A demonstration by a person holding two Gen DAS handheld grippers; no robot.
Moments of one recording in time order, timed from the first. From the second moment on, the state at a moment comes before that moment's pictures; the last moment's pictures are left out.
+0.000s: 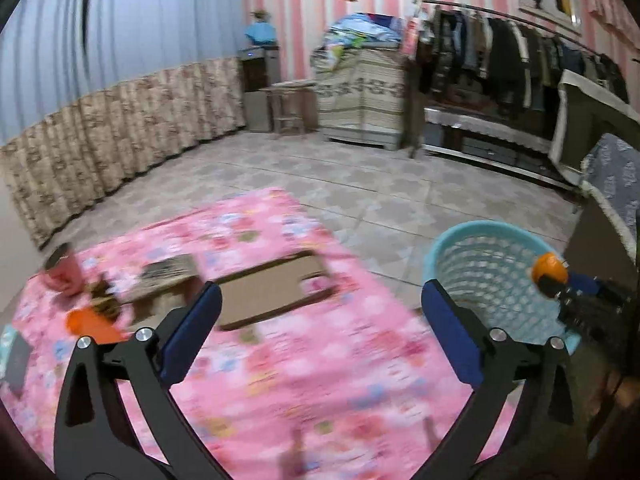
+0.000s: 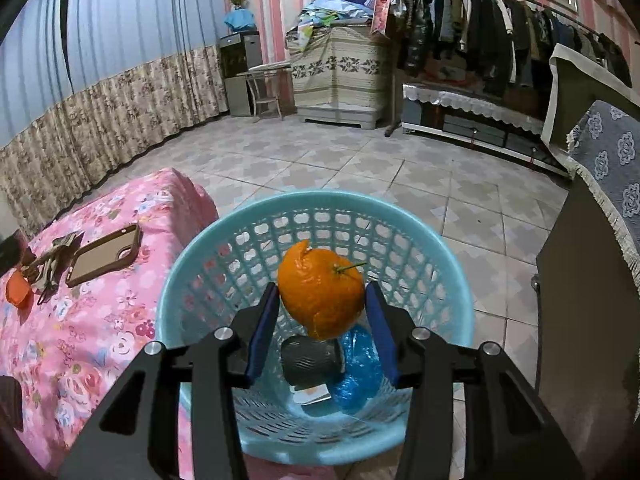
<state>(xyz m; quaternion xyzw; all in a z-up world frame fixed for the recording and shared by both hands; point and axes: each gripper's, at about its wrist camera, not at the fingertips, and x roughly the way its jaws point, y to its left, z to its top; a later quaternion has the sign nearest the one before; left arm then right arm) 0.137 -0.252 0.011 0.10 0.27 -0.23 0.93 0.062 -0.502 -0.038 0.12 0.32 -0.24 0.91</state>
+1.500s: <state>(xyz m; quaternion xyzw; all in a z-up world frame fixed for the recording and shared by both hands) 0.282 -0.026 -0.041 0.03 0.37 -0.04 0.93 0.218 -0.305 -0.027 0.06 0.33 -0.06 0.94</state>
